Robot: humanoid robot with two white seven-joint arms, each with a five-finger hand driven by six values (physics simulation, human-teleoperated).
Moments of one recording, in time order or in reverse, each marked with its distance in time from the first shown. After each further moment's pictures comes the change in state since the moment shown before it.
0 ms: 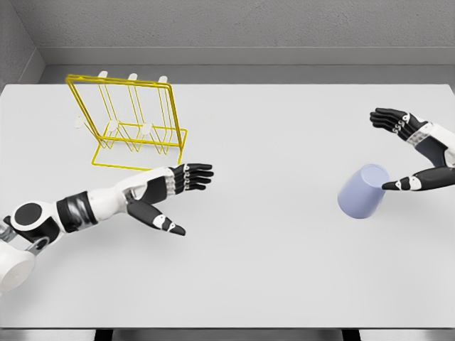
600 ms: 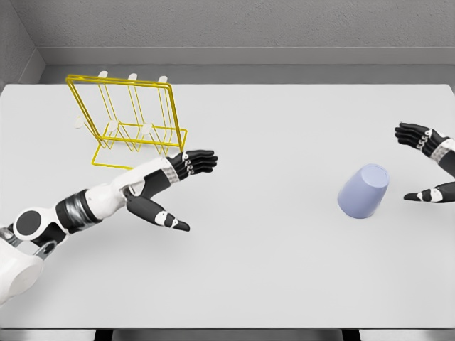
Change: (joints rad) left arm 0.026 -0.037 0.027 -0.007 -0.034 -0.247 0.001; right arm 0.074 -0.036 -0.010 0.113 -0.035 0.000 0.000
